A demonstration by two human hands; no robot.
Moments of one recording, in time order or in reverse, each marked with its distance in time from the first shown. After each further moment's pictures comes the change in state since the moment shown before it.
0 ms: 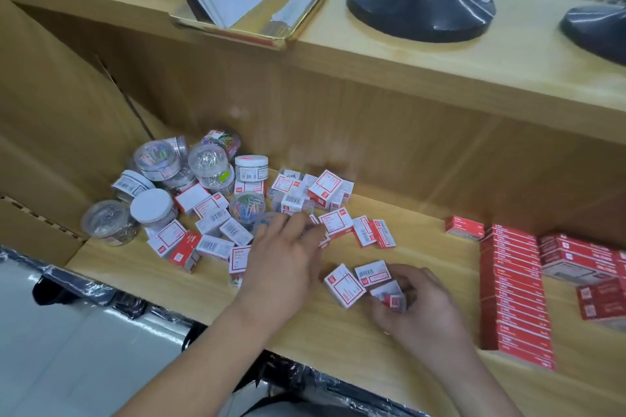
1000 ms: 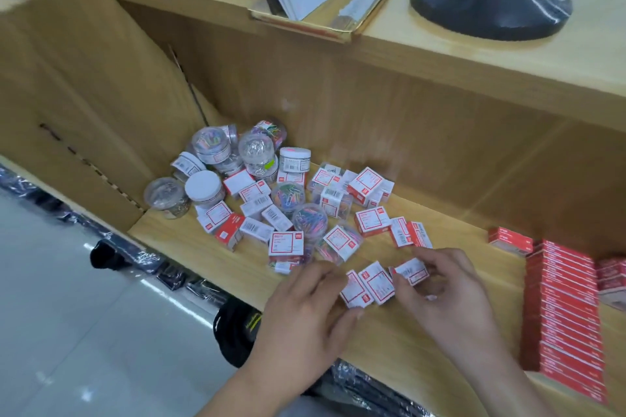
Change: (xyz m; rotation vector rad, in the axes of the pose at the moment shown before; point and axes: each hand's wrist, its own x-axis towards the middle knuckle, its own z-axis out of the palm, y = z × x) left_hand -0.082 0.026 -0.019 -0.295 0.085 -0.116; right_hand 0.015 -0.017 0.006 0.159 0.069 -0.267
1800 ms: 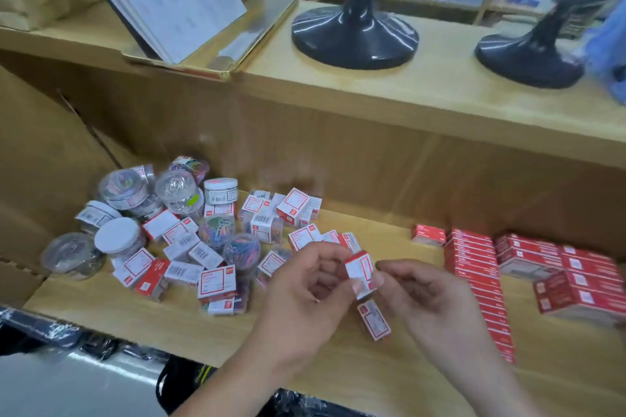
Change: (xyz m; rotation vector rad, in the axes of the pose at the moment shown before) left_hand 0.073 0.076 0.012 -0.998 -0.104 -0.359; right_hand -0.012 -0.039 -0.063 0.376 0.043 0.214
